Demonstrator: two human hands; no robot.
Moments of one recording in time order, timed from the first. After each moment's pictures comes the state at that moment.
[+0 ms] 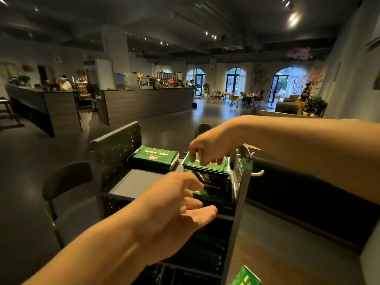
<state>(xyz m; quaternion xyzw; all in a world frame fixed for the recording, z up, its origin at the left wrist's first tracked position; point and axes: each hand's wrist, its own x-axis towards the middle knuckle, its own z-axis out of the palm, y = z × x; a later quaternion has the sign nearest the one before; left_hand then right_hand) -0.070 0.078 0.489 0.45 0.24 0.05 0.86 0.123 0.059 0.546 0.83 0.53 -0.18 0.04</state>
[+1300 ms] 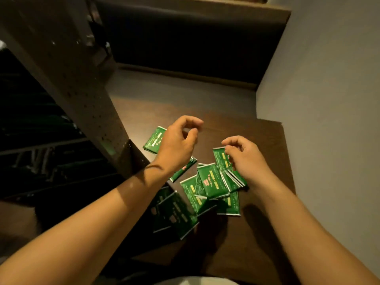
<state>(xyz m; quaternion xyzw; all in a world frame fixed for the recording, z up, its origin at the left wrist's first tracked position) 0.064 -0.123 0.192 0.81 0.02 0.07 0.59 0.066 -0.298 0.180 0.81 -0.04 -0.10 -0.57</state>
